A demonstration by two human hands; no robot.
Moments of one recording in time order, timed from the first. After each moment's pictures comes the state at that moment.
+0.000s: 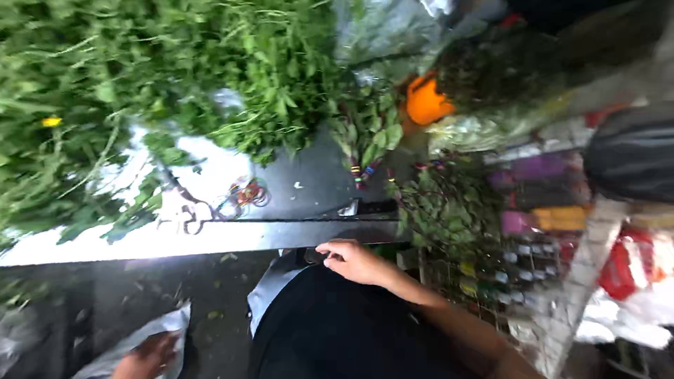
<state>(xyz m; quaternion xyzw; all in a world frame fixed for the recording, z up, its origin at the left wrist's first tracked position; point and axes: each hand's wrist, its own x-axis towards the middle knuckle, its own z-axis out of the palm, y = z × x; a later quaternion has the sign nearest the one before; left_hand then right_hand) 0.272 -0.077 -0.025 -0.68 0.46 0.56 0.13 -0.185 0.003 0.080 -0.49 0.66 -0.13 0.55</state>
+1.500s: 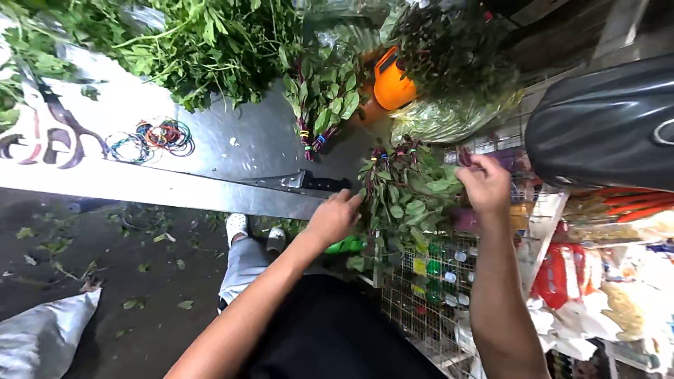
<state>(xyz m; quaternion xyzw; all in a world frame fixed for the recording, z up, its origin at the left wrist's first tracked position) -0.210 0.024 0.029 -0.19 0.85 0.49 -0.04 -0.461 0.134 0.201 -0.36 0.91 -0.21 0.03</state>
